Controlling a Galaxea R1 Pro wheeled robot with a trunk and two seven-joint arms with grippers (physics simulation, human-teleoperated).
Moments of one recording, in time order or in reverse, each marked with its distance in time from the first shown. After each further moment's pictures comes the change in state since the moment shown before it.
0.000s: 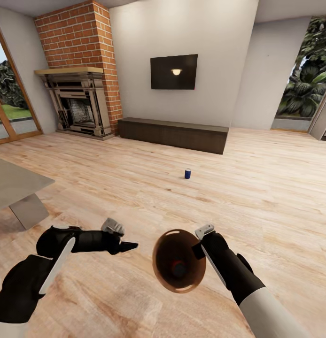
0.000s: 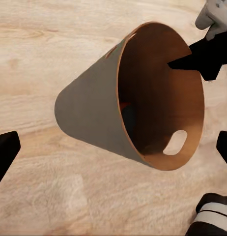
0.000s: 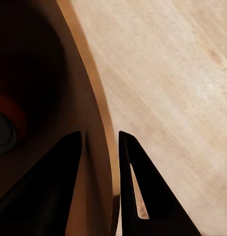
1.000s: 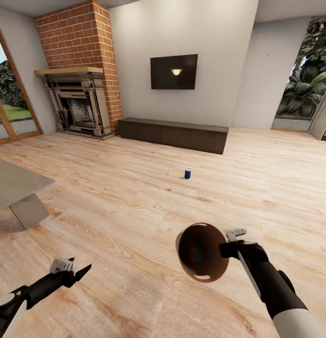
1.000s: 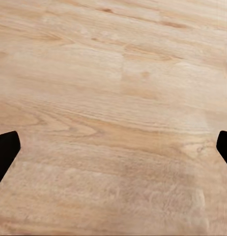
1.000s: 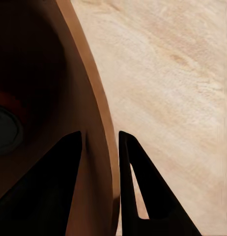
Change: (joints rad) left arm 0.273 0.057 0.375 0.528 -0.016 -0.924 0.075; right arm 0.119 -0.130 -0.298 -0.058 0.005 -0.271 0.131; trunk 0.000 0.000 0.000
